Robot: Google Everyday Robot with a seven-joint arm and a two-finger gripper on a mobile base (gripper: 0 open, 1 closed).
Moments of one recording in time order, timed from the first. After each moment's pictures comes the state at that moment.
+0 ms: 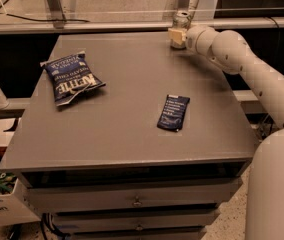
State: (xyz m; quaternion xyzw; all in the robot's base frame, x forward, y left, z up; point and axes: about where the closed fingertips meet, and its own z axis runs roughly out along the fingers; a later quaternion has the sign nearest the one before) arm 0.903 -0.161 0.868 -0.17 0.73 0.13 0.65
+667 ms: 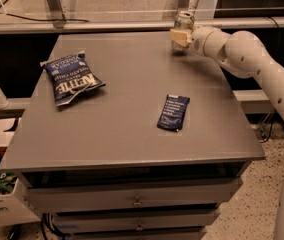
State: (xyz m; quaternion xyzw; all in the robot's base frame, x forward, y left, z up) arm 0.863 -0.155 0.884 -0.19 0.72 0.18 0.64
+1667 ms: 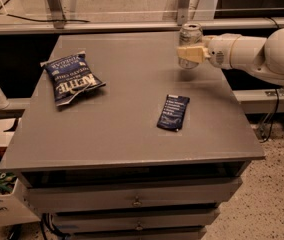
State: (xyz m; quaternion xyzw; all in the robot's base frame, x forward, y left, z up) arm 0.730 -0.152 0.899 -0.31 0.72 0.23 0.58
